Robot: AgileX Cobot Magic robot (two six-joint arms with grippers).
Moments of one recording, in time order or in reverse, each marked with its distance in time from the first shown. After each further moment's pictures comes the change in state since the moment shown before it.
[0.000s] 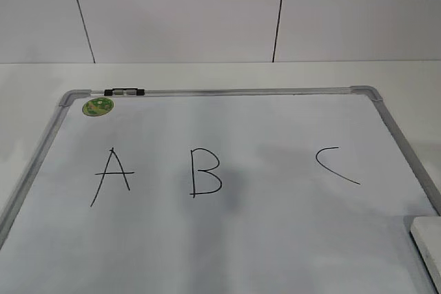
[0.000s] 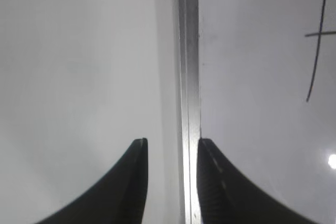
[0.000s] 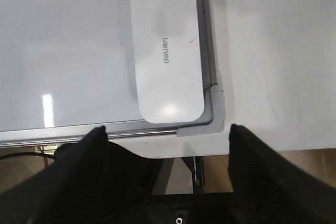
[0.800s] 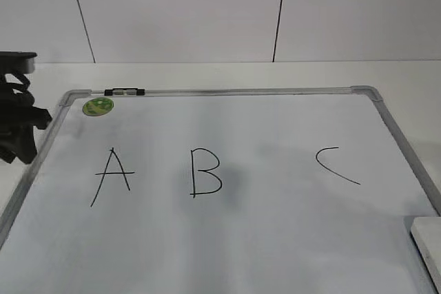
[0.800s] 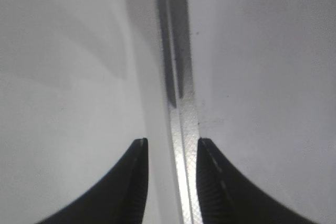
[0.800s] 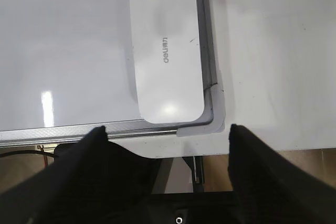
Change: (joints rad) left arm -0.047 0.265 -0.055 0.002 -0.210 0.070; right arm 0.000 0.011 0.000 0.000 -0.002 0.002
